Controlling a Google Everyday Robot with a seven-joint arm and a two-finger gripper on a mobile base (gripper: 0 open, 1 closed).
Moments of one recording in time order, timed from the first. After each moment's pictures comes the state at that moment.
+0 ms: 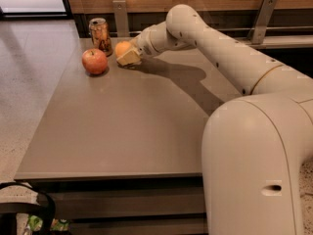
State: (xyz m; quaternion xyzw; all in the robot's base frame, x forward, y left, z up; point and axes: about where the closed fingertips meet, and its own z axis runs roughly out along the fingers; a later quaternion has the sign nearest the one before) arm 0.812 0.087 0.835 -0.52 0.70 0.18 0.46
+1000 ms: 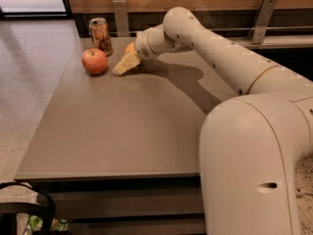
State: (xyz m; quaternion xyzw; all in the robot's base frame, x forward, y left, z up) arm 0.811 0.095 0.828 -0.52 0.70 0.18 0.46
